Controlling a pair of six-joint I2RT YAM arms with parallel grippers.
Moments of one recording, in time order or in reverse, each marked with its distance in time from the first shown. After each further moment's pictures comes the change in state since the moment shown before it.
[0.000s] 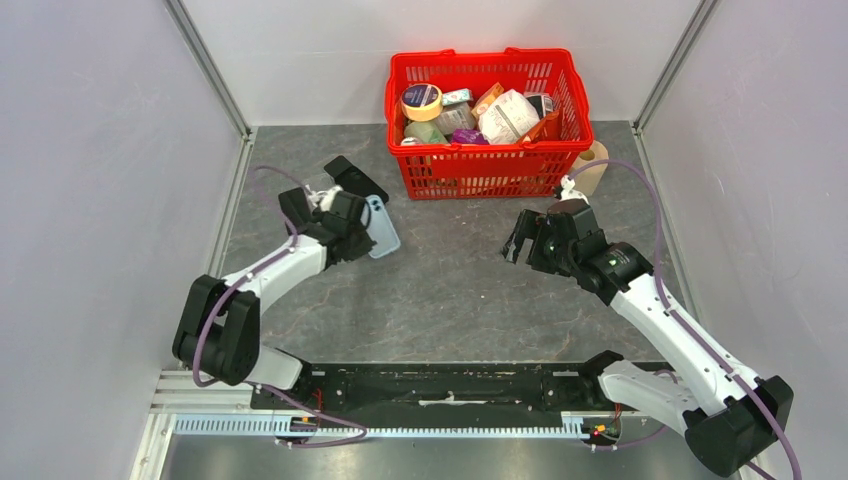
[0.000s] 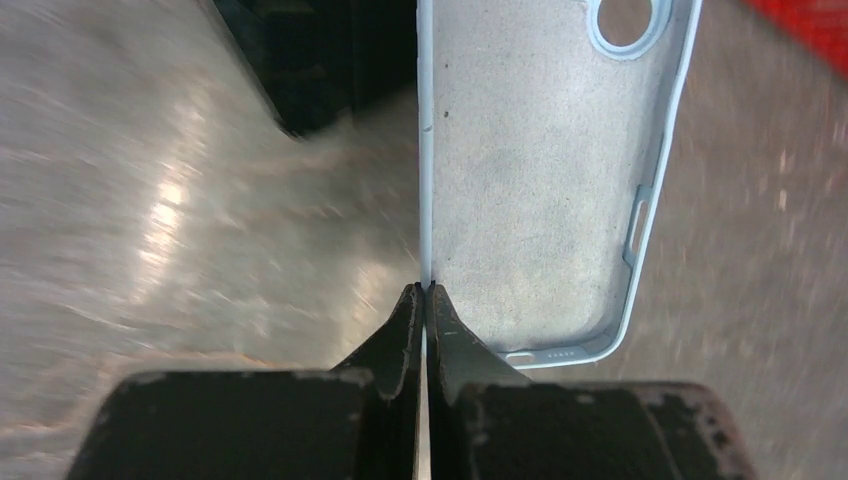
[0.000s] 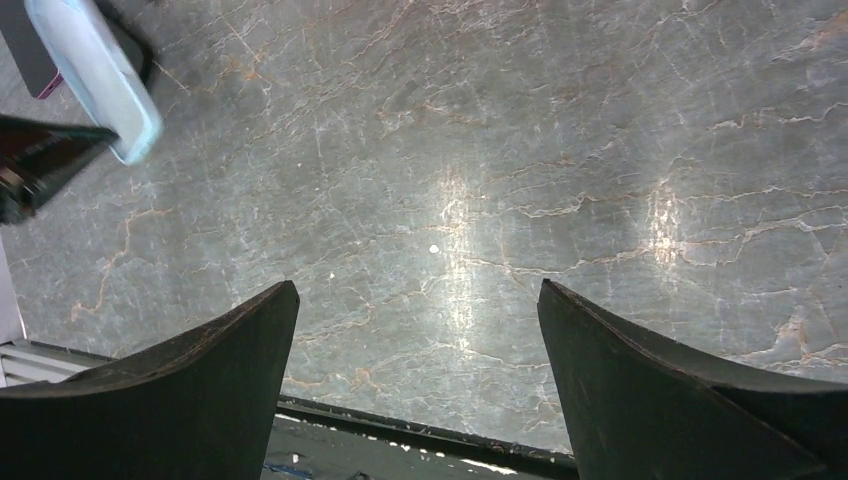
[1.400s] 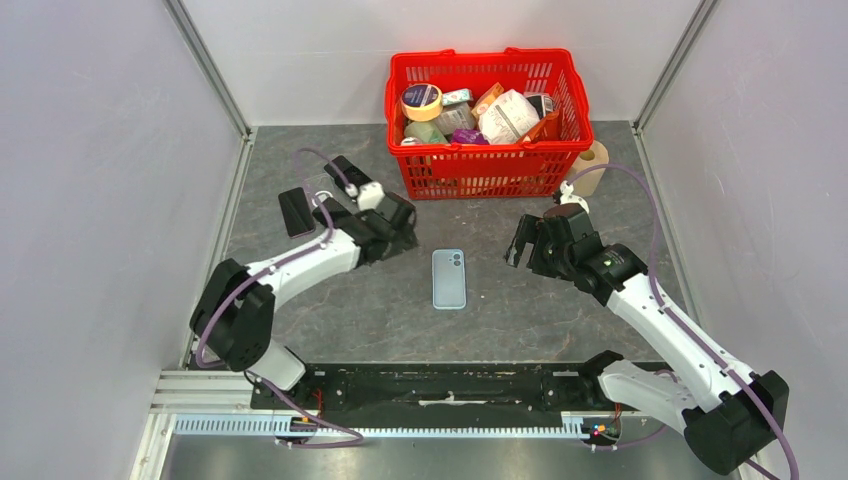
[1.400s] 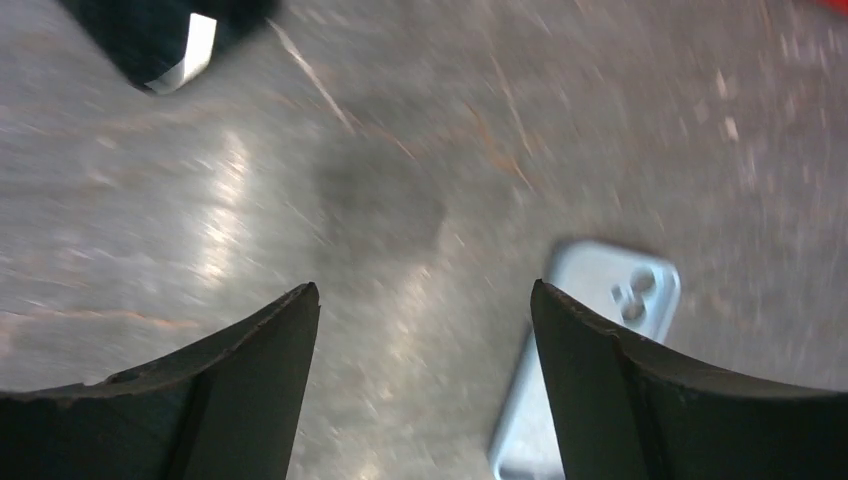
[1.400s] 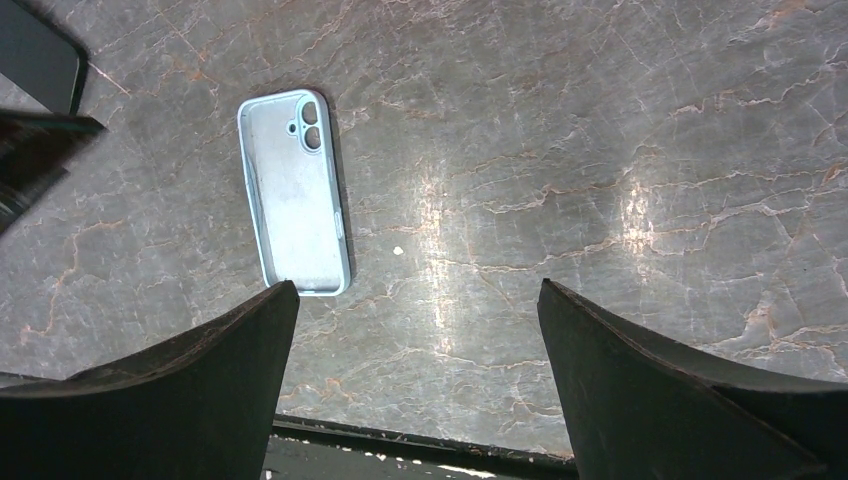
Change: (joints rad) left arm -0.379 0.112 0.159 -0.124 -0.201 -0.101; right arm 0.000 0.011 -0.039 -0.001 0.056 0.000
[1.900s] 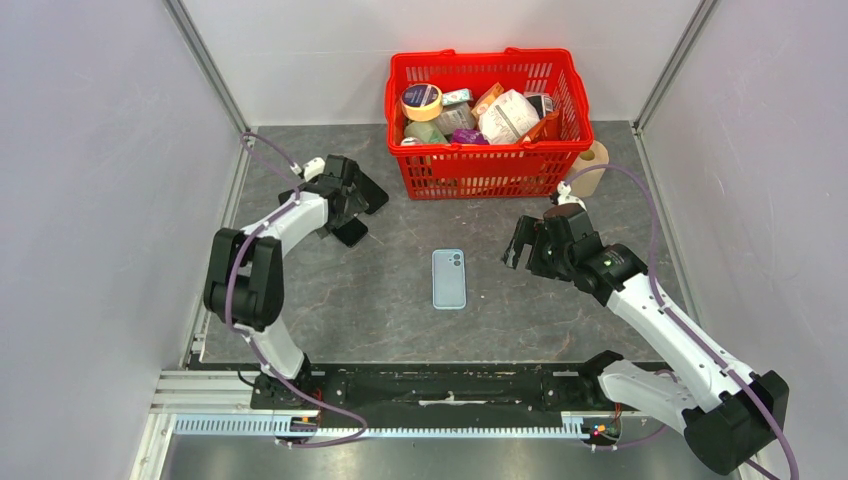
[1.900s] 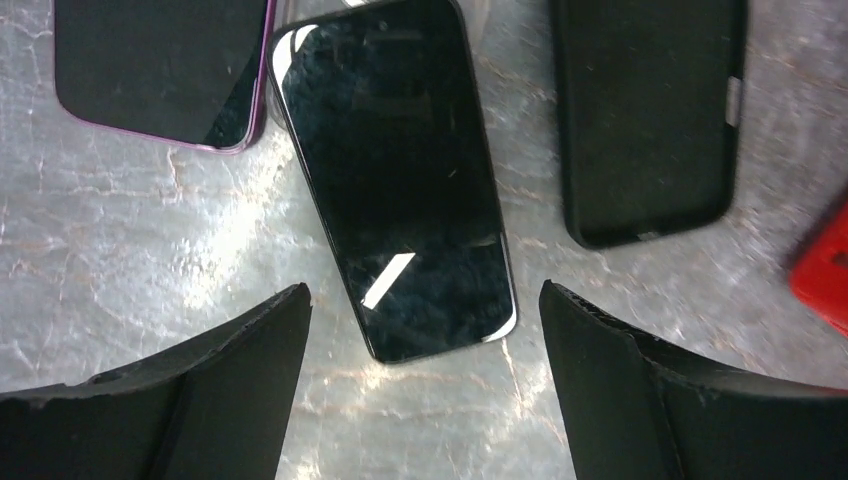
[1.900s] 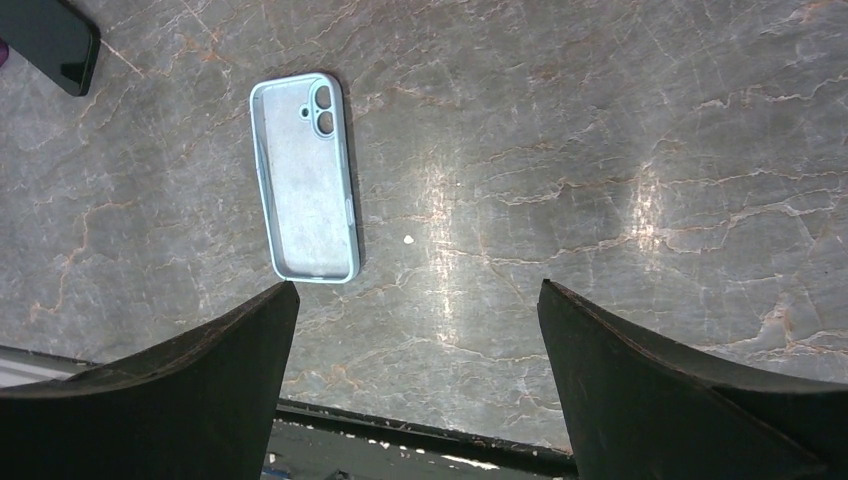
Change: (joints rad) left arm 0.462 0.165 0.143 0.012 0.024 0.121; right arm 0.000 0.000 0.000 0.000 -0.037 -0.010
